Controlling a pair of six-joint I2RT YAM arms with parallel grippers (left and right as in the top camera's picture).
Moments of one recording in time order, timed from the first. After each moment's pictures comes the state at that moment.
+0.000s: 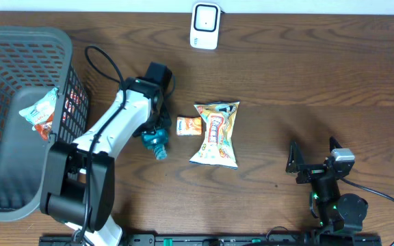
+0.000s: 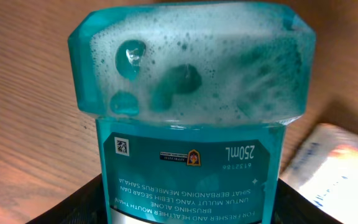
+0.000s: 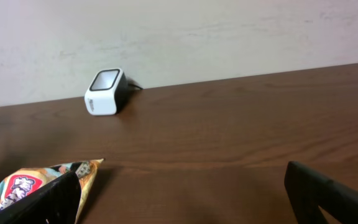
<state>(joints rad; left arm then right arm) -0.32 1.80 1.23 -0.93 -0.12 -0.66 -0.10 0.01 0.01 -0.05 -0.21 0.15</state>
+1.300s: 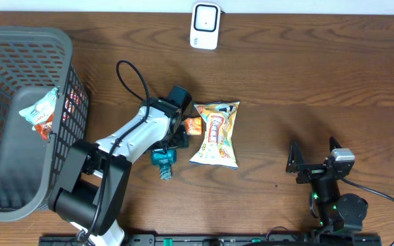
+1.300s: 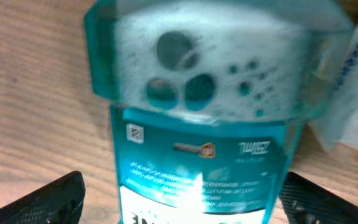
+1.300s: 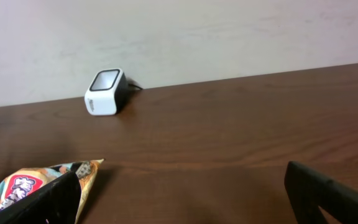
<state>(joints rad) -0.46 1.81 1.09 -0.88 -0.14 -0.65 -0.10 0.01 0.01 -0.05 -0.21 0.15</state>
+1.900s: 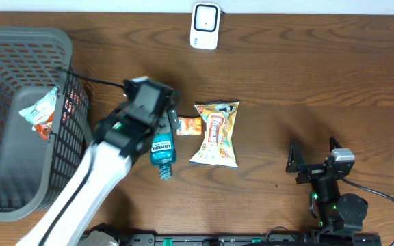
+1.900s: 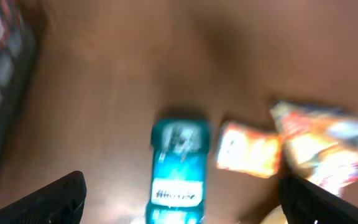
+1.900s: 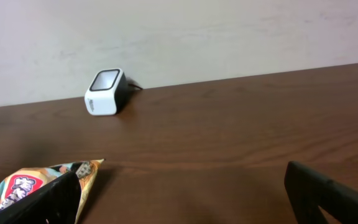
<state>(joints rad) -0.46 1.28 1.12 -0.84 -0.29 -0.61 -0.10 0.01 0.01 -0.05 -0.21 0.15</state>
